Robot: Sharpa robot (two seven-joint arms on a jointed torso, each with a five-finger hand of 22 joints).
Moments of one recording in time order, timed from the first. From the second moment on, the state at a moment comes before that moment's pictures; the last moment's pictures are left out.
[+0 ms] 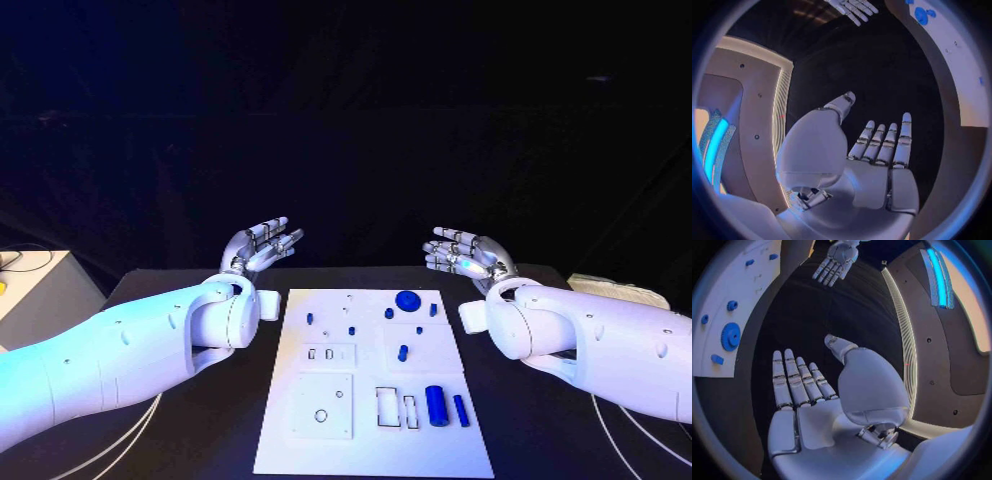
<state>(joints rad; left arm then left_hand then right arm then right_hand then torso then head) 1.13 -0.71 -0.05 1.29 0.00 -0.56 0.51 1.32 -0.13 0.33 0.07 0.15 0.55 0.17 0.05 0.12 0.48 0.19 0.04 0.04 0.50 0.23 0.05 0.07 0.10 0.69 0.28 0.06 0.07 1.21 -0.77 -0.15 1.38 -0.09 -0.53 0.38 1.23 -0.11 0.46 0.04 0.17 0.53 0.16 0.05 0.13 0.64 0.24 0.05 0.05 0.80 0.21 0.06 0.08 0.13 0.70 0.28 0.06 0.06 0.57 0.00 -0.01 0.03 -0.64</state>
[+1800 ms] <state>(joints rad) 1.15 -0.94 -0.03 1.63 -0.12 -0.35 0.44 1.34 -0.21 0.56 0.06 0.15 0.94 0.18 0.18 0.20 1.19 0.11 0.08 0.08 1.20 0.04 0.81 0.71 0.17 1.10 0.13 1.06 0.77 1.32 -0.74 -0.17 1.39 -1.57 -0.33 -0.12 1.29 -0.25 0.59 0.06 0.10 0.98 0.18 0.14 0.23 1.17 0.11 0.06 0.07 1.46 0.01 1.32 1.10 0.09 1.44 0.11 1.25 1.13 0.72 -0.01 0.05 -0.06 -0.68</state>
